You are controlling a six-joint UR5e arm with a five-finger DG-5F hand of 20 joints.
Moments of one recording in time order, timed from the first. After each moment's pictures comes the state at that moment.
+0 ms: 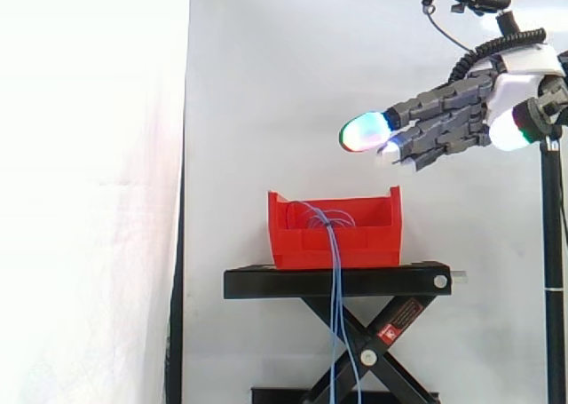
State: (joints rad) arm 0.17 -1.75 -1.61 -2.92 -1.40 -1.00
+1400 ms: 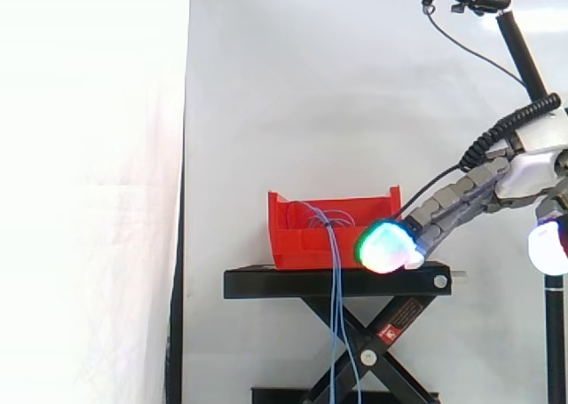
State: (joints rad) arm 0.22 -1.85 -1.61 -2.98 -1.48 -1.13
